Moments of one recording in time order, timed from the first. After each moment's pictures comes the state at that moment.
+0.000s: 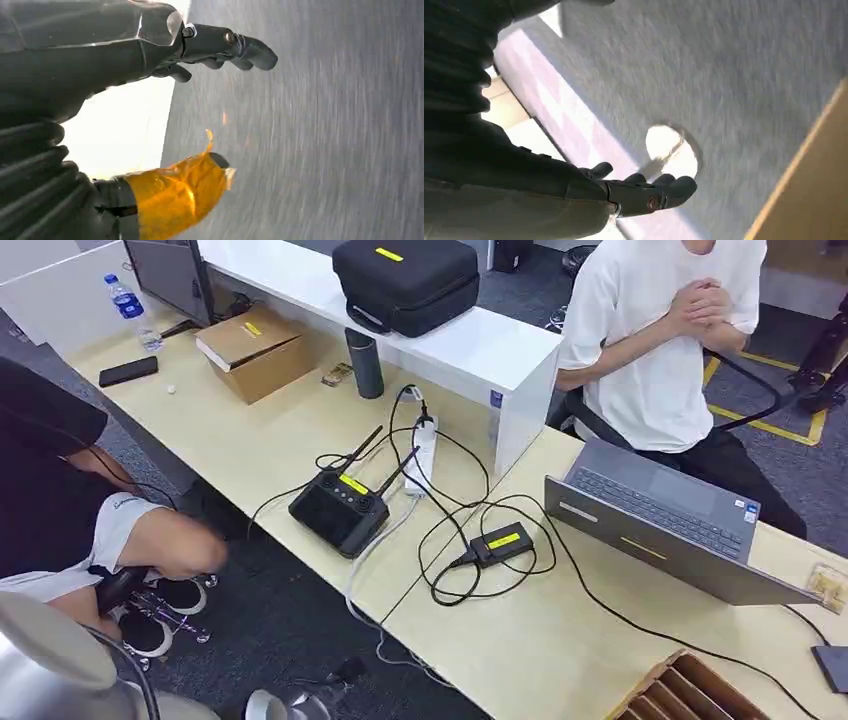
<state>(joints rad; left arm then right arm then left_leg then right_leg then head) -0.13 -0.08 1.00 -0.22 -1.27 0.36 0.31 -0.05 0.07 -0.17 -0.19 1.36 -0.52 0.38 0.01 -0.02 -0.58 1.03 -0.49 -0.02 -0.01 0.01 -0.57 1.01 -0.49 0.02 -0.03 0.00</state>
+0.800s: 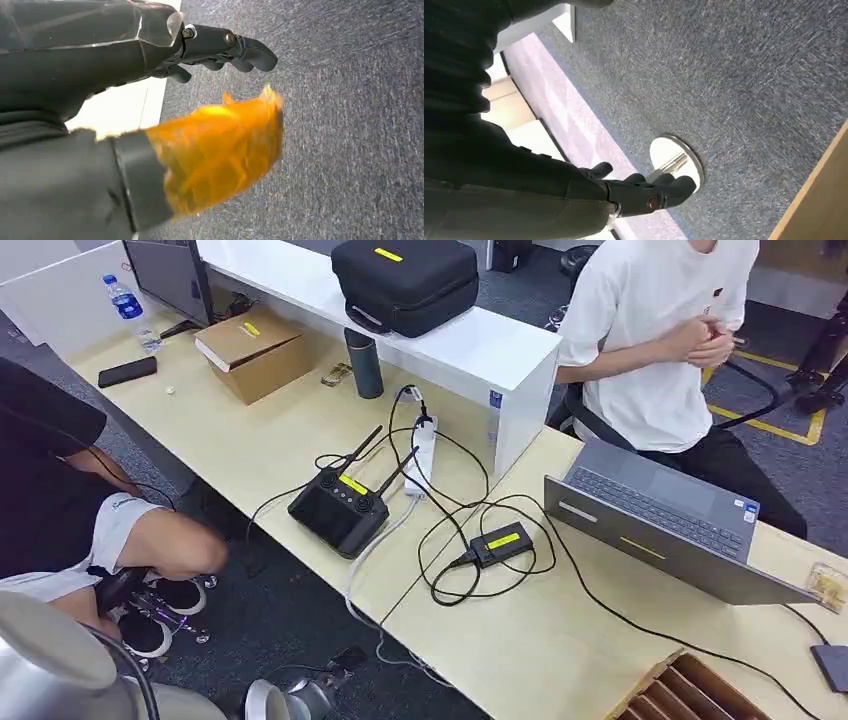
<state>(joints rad) -0.15 -0.05 0.98 -0.22 -1.25 0.29 0.30 -0.05 0.08 -0.17 -0.19 1.36 -0.41 0.39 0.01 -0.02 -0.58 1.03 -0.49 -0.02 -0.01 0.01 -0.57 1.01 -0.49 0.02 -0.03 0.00</state>
